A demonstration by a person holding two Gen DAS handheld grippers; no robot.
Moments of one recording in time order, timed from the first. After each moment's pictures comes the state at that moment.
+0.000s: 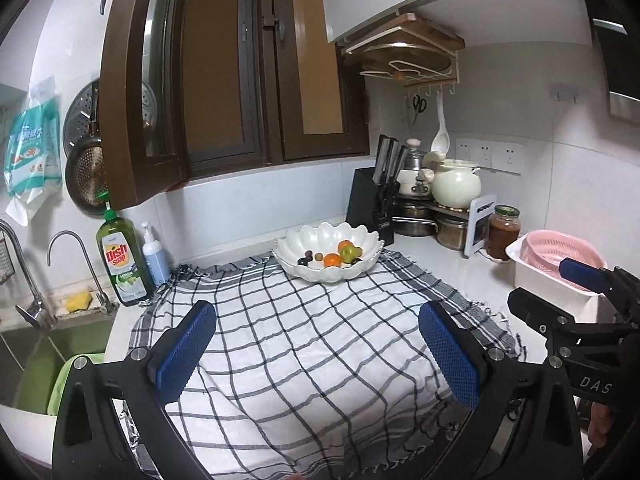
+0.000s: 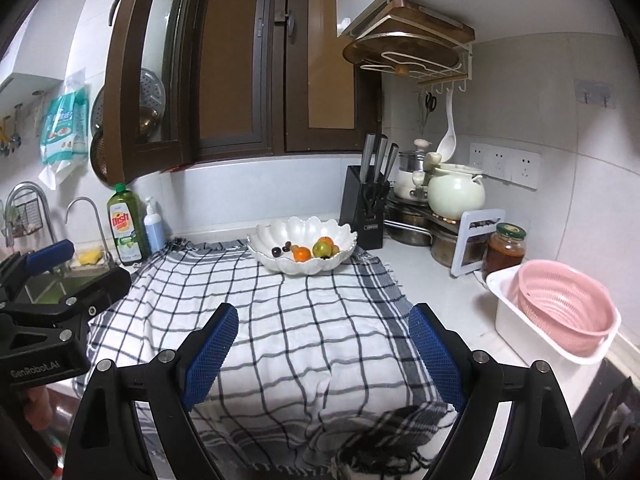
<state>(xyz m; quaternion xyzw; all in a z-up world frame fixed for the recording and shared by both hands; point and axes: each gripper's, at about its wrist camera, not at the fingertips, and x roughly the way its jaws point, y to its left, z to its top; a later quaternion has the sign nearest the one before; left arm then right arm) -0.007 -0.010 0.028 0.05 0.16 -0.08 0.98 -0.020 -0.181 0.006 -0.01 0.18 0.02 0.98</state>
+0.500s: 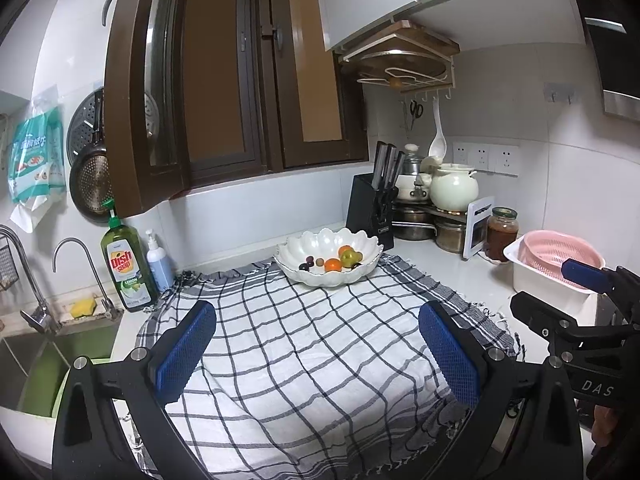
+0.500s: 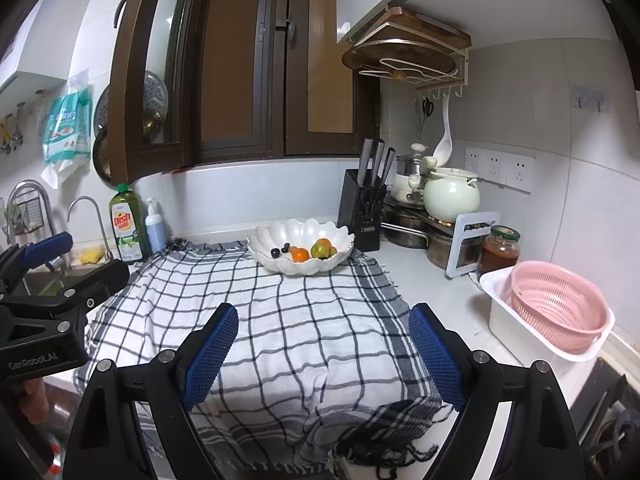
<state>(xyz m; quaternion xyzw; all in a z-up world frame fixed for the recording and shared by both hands) -0.018 -0.011 0.030 0.06 0.15 -0.07 0.98 -0.033 -0.180 0.006 -0.01 0.17 0.02 0.98</state>
